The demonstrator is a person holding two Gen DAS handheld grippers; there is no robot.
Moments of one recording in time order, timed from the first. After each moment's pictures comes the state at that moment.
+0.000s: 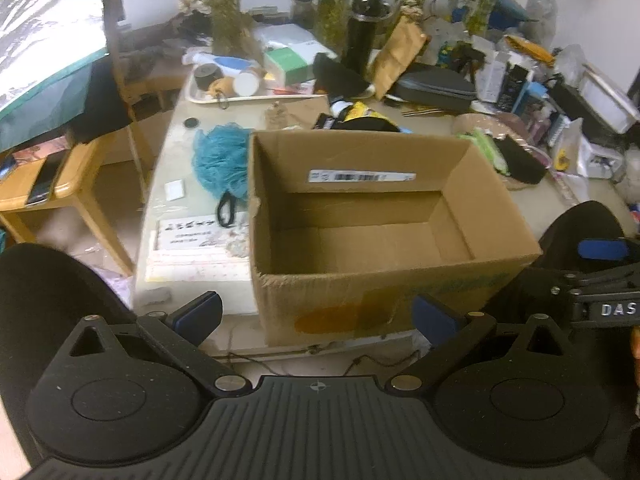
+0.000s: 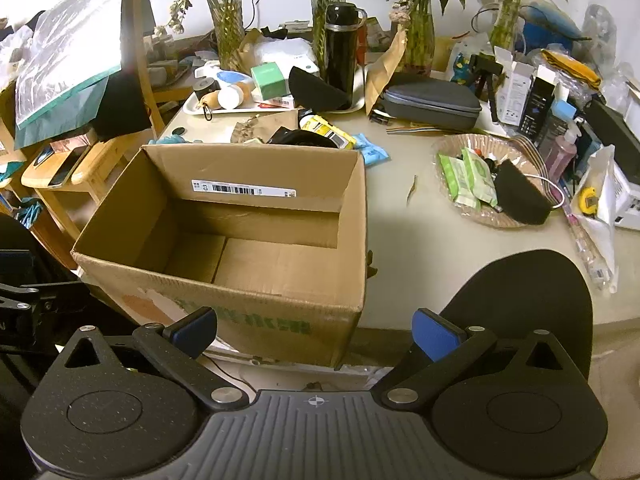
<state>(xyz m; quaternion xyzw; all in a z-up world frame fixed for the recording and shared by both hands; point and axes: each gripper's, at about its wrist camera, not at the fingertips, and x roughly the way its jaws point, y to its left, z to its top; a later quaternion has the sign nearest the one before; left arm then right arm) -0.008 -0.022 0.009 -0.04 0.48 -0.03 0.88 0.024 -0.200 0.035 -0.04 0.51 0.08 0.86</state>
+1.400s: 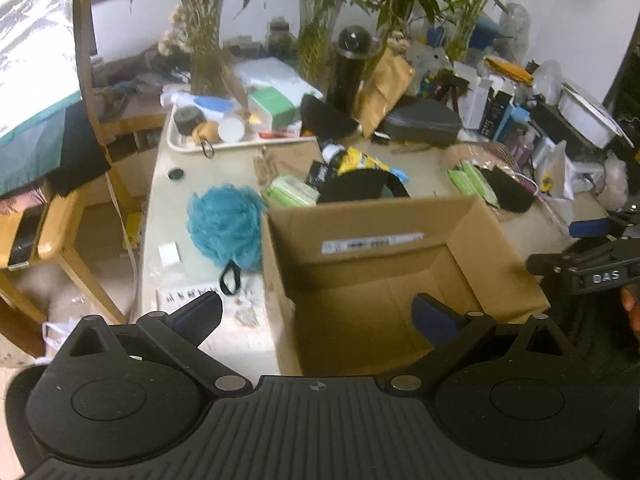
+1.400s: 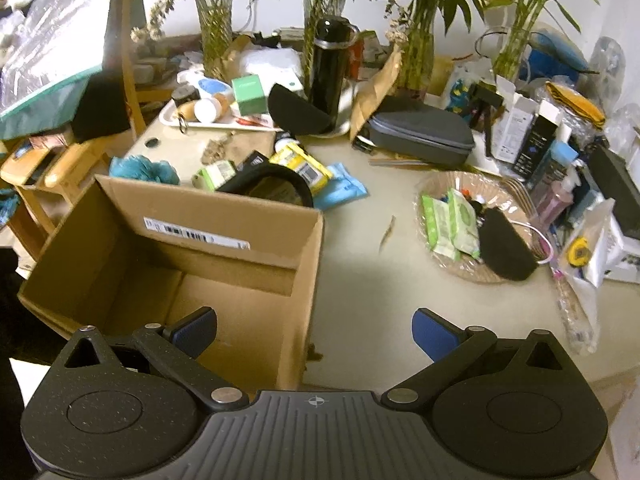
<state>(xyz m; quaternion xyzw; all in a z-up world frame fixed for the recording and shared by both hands) 0.045 0.020 0.028 -0.02 0.44 -0.08 0.89 0.095 -0.218 0.038 -0.08 0.50 0.08 0.86</state>
